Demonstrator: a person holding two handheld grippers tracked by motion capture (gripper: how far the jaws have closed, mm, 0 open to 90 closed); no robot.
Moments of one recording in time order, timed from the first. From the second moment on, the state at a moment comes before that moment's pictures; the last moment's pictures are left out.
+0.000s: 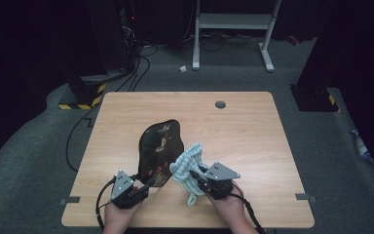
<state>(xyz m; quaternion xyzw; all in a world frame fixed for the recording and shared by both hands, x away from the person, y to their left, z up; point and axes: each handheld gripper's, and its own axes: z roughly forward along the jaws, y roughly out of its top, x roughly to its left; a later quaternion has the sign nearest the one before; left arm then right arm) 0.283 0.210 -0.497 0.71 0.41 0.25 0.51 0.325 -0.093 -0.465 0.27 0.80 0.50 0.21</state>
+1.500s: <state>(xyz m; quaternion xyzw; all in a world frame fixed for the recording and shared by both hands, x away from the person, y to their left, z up) 0.289 0.210 -0.499 0.71 0.39 0.24 0.53 0.382 0.010 -0.317 0.23 0.76 0.57 0.22</state>
